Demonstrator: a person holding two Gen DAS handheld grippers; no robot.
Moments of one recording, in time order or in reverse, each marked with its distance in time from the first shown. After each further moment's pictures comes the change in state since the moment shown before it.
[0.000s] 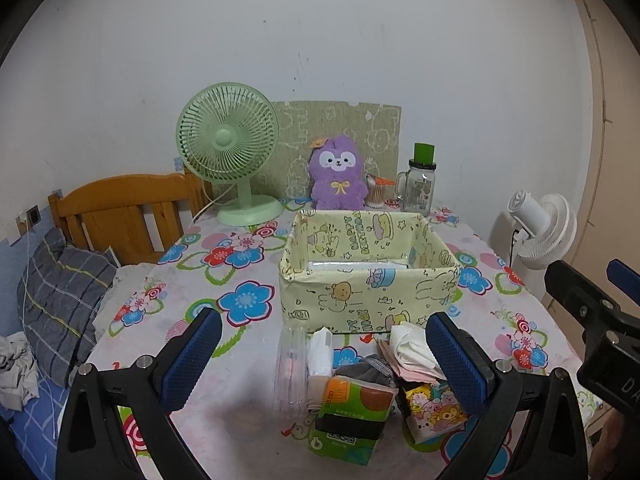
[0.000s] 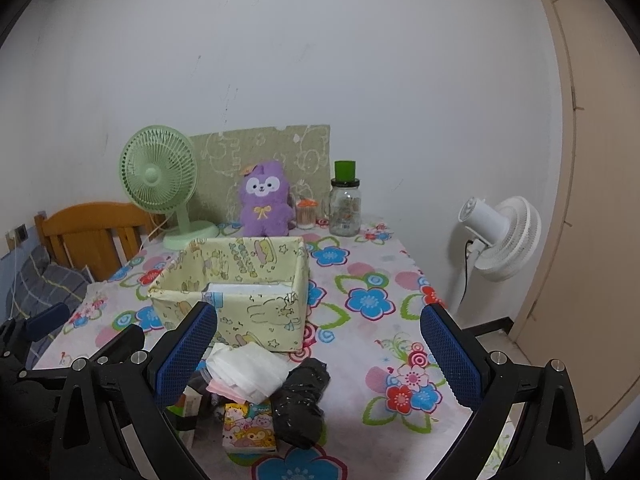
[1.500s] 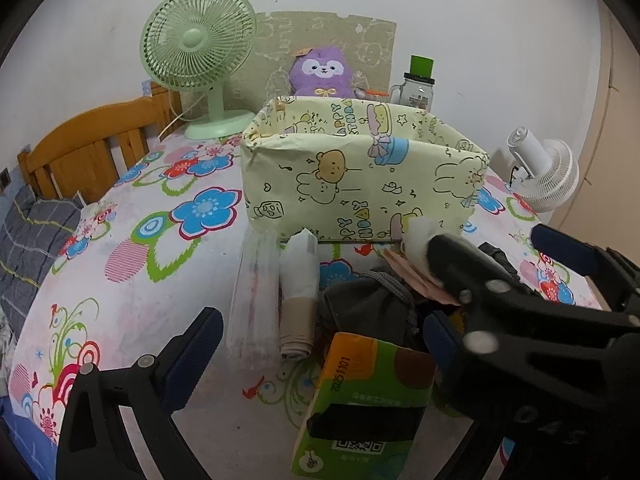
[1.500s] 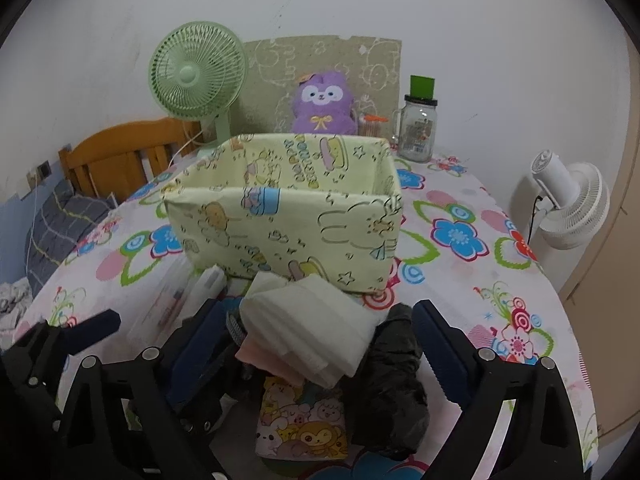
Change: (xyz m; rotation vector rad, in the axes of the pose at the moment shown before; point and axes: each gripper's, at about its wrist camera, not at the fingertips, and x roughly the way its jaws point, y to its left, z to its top) left arm 0.073 -0.003 -0.061 -0.003 0.241 -0.077; right arm 0.093 0.057 -0.052 -0.094 0.247 0.148
